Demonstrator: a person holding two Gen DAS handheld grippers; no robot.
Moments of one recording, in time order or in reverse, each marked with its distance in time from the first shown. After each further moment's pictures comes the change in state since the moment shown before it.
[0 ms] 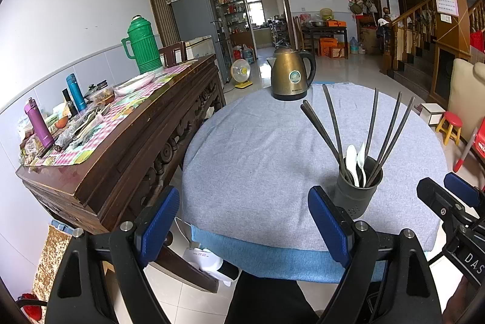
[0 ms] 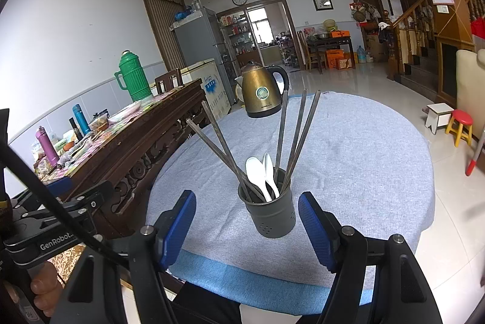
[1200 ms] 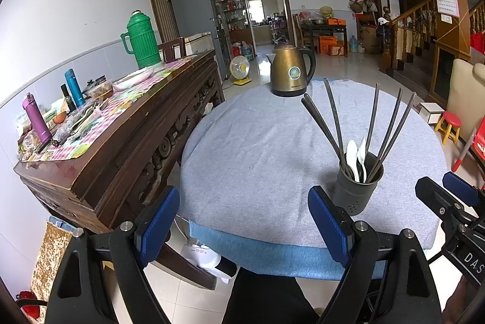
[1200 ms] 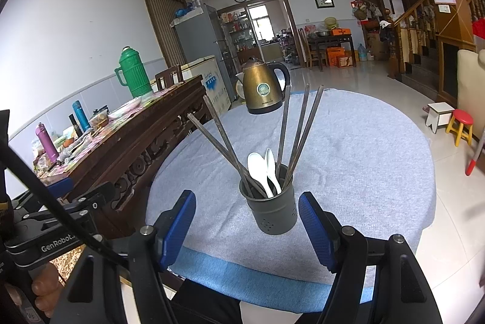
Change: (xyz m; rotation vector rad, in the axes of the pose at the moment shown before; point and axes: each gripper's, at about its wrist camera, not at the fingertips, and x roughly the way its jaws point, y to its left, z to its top) left arm 0.007 0.002 -0.007 -0.006 0.013 -0.012; right arm 0.002 -0.003 -0.006 -0.004 0.012 0.006
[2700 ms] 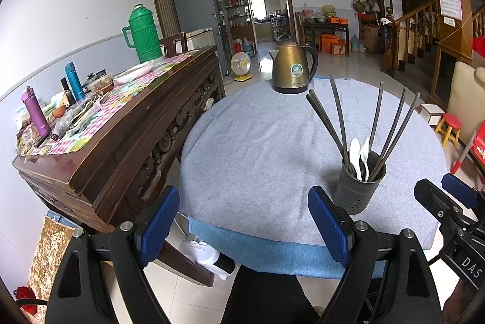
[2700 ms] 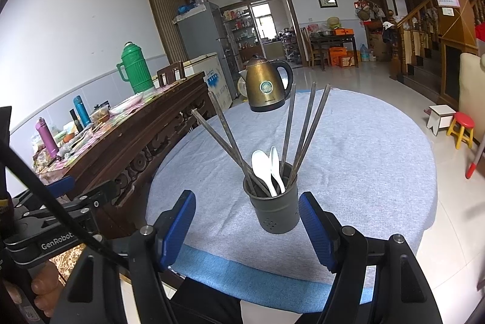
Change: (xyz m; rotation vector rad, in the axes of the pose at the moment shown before) left arm 0.003 0.008 -0.001 -0.022 0.019 -0.004; right arm 0.002 0.003 0.002 -0.024 0.015 0.002
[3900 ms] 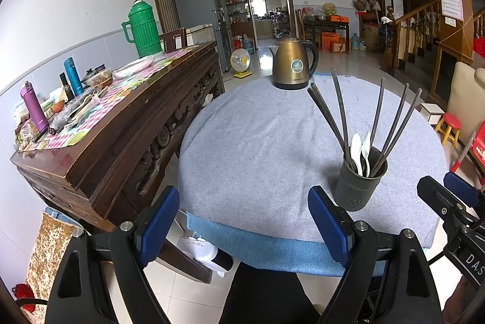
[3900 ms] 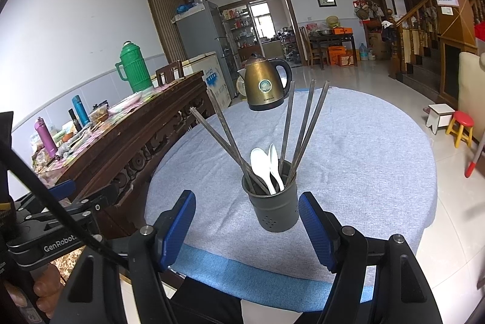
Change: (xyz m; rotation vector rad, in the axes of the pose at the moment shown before) left arm 0.006 0.001 -0.006 -0.006 0.016 -0.008; right arm 0.000 -0.001 -0.002 0.004 0.004 -0.007
